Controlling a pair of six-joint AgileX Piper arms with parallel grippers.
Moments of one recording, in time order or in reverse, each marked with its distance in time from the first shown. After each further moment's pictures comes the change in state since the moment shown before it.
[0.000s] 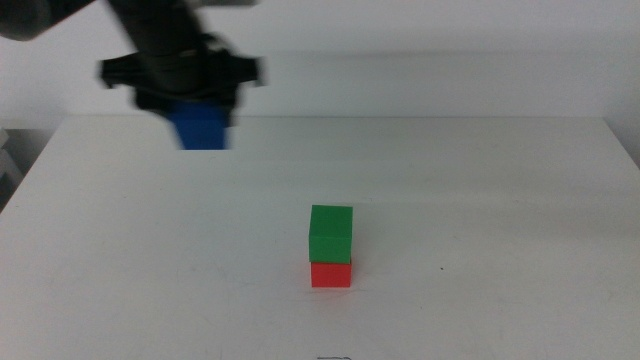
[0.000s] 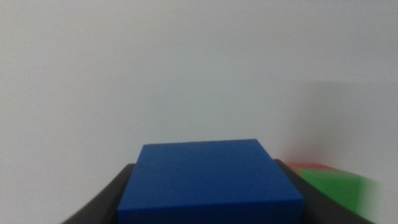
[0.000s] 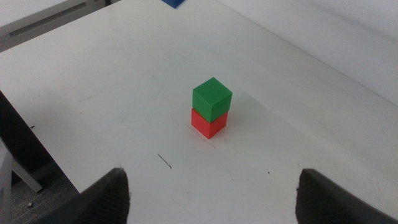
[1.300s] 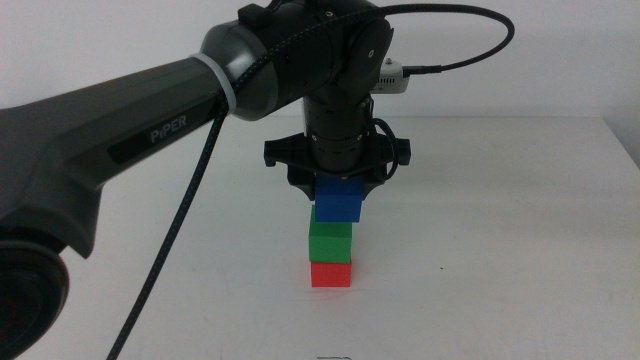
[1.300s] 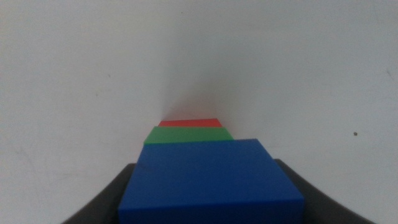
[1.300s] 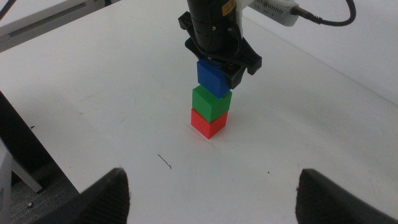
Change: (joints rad) left arm -0.314 0.253 -0.135 -0.023 0.014 -0.250; right arm 0.000 0.000 0.000 0.000 0.000 0.000
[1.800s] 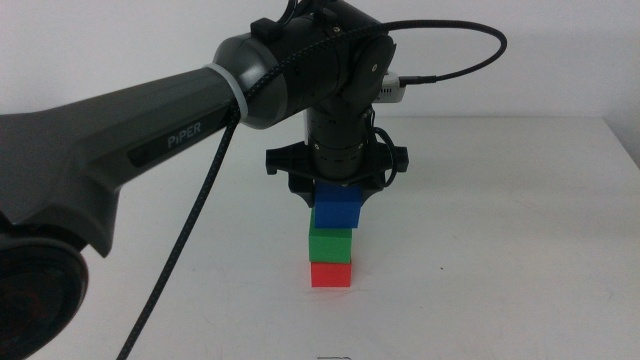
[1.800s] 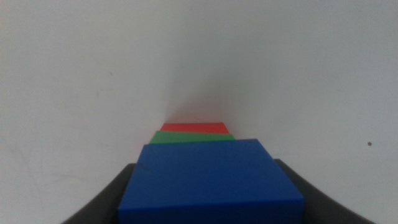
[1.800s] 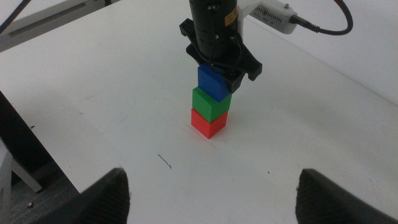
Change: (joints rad) left arm 0.000 0.030 0.004 0.013 -0.007 -0.035; right arm 0.000 0.000 0.000 0.000 0.000 0.000
